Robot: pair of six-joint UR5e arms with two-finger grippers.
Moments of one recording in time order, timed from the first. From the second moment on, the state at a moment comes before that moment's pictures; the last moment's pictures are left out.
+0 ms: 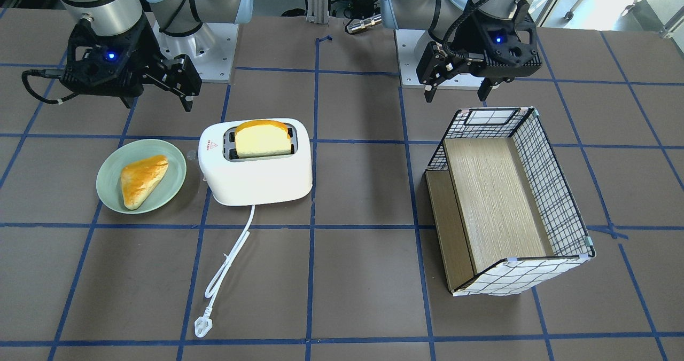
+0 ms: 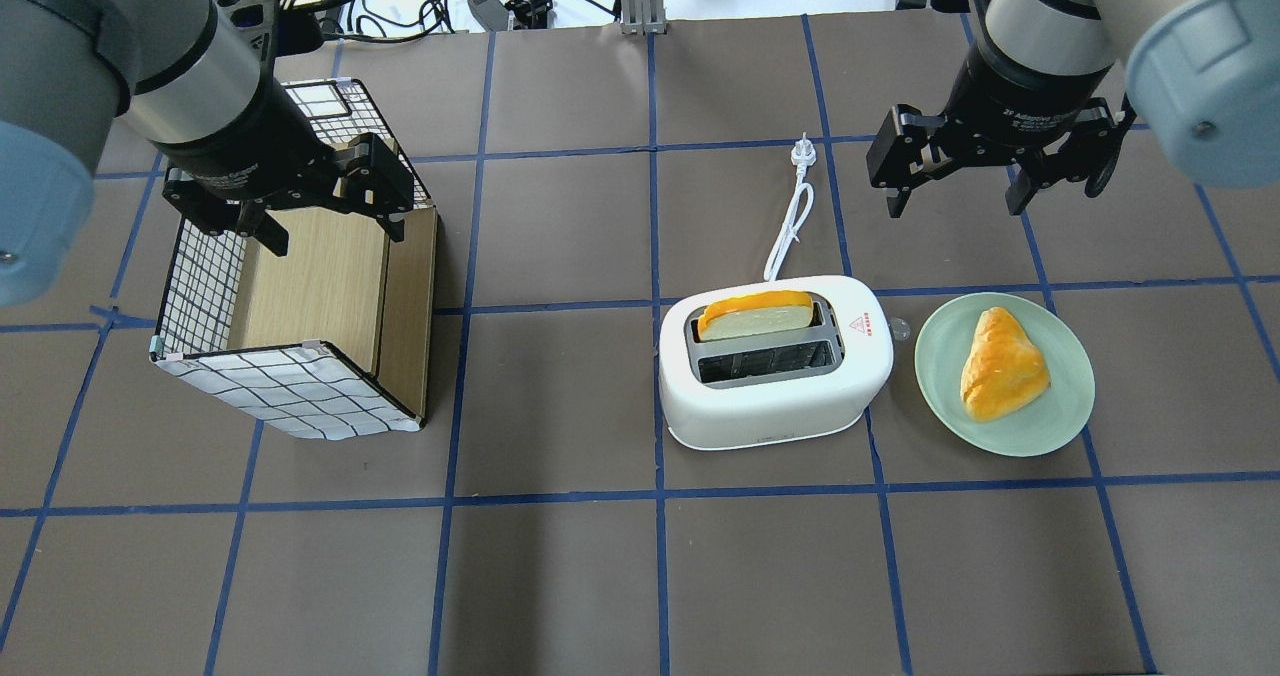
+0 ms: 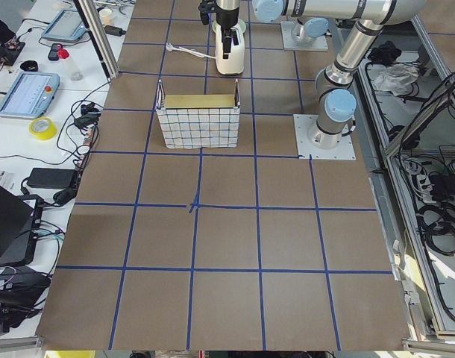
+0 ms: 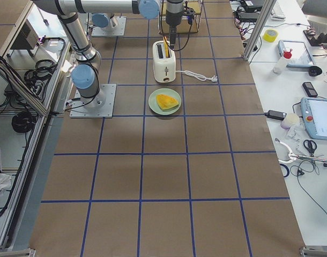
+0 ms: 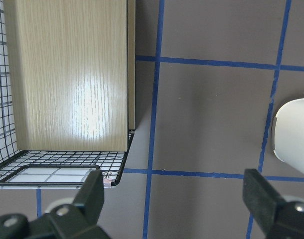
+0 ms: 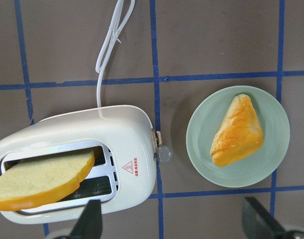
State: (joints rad) left arm -1.58 -1.46 -1.67 -1.53 1.56 -0.10; right arm 1.57 -1.61 1.62 -1.57 -1.59 0.04
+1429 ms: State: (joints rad) left arm -1.58 -1.46 -1.67 -1.53 1.56 -0.10; right arm 1.57 -1.61 1.62 -1.56 -1.58 0.03
